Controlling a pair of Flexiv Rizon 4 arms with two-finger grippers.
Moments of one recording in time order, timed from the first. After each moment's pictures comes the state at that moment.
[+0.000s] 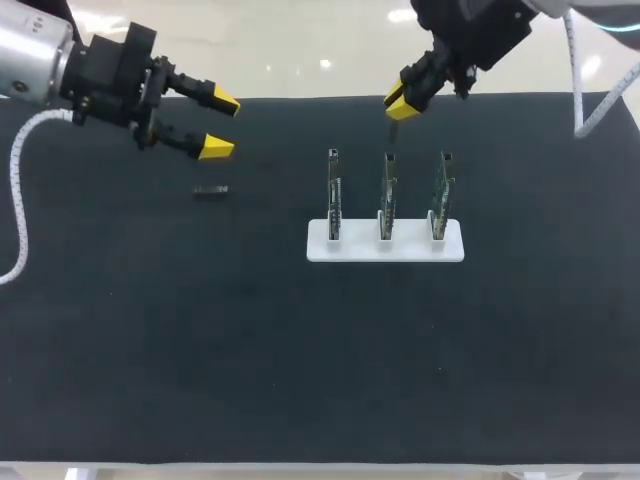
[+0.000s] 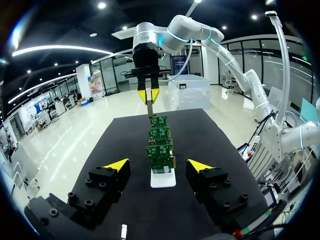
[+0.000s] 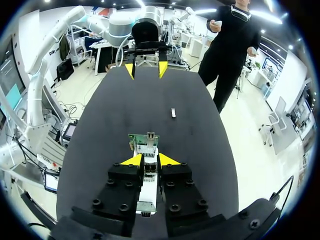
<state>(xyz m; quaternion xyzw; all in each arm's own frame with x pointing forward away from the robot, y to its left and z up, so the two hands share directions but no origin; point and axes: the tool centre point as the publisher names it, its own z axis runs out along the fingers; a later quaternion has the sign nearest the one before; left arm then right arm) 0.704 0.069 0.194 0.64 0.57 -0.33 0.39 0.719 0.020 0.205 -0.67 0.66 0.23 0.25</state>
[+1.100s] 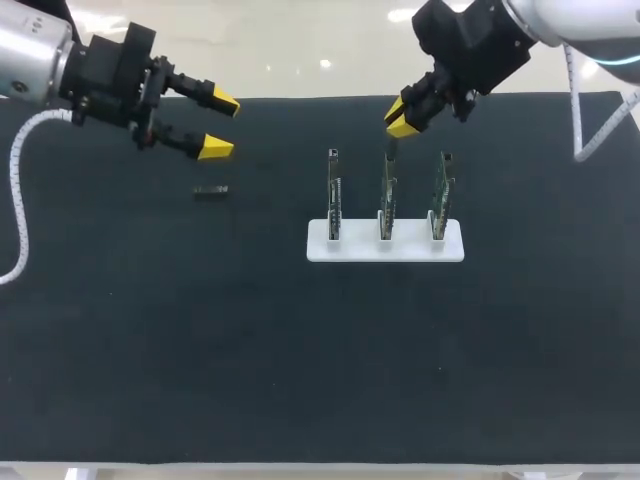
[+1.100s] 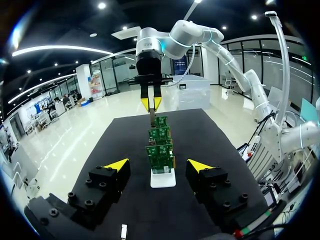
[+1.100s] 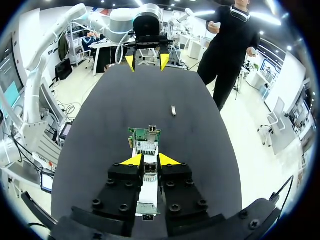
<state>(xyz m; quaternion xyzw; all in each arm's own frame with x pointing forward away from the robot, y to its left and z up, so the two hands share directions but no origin) 0.704 0.070 0.194 0.64 0.57 -0.33 0.39 0.715 0.018 0.183 -0.67 0.66 0.23 0.26</state>
